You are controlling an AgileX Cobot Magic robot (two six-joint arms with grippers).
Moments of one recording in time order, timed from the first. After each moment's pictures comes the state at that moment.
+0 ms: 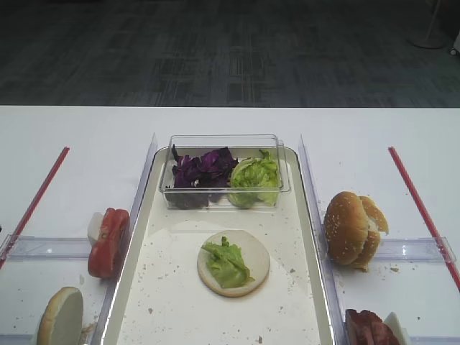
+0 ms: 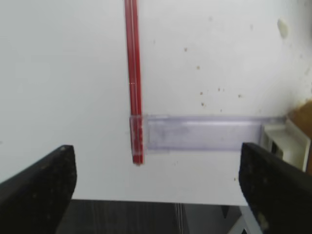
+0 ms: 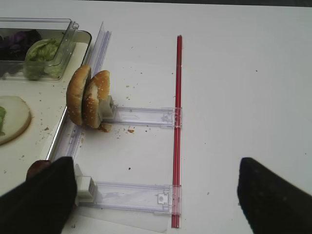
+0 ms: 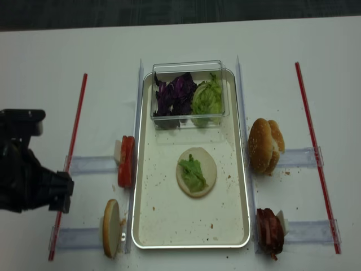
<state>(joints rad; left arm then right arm) -0.03 1.26 -0.74 0.08 1.08 -0.10 -0.03 -0.02 -0.48 0.14 1.13 -0.10</state>
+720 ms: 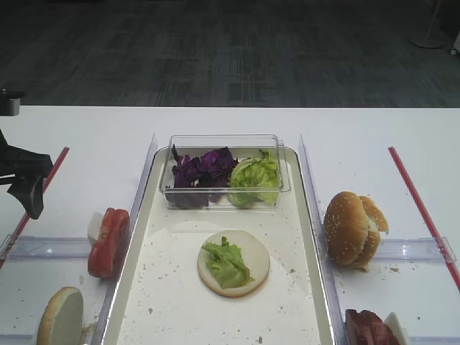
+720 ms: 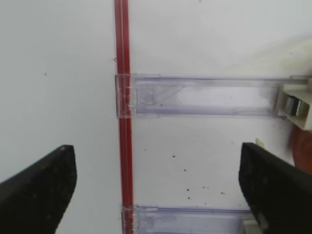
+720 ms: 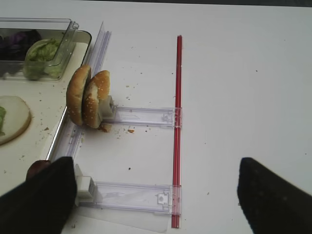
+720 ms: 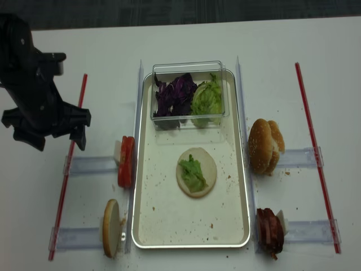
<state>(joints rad) -0.03 1.65 -1.11 0.07 1.06 -0.11 -0.03 -0.02 -0.48 0.14 1.13 -0.10</state>
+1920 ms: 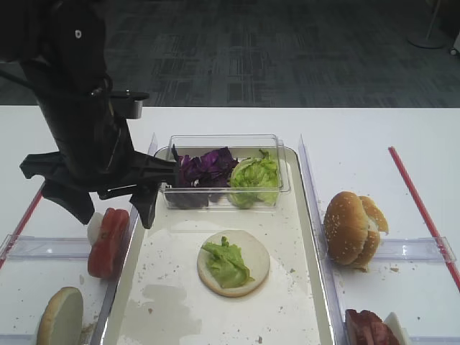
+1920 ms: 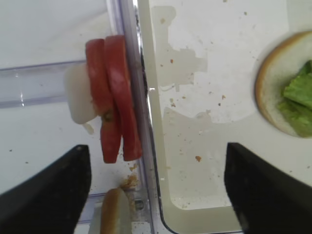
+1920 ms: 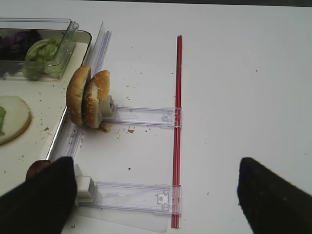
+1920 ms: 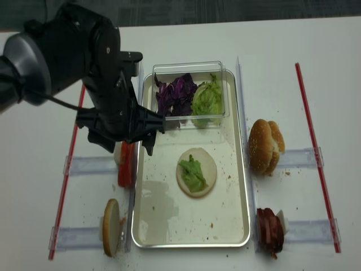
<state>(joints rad) -0.49 1.68 -1.22 0.02 1.11 -0.44 -0.03 -0.02 -0.48 0.14 1.13 -0.10</state>
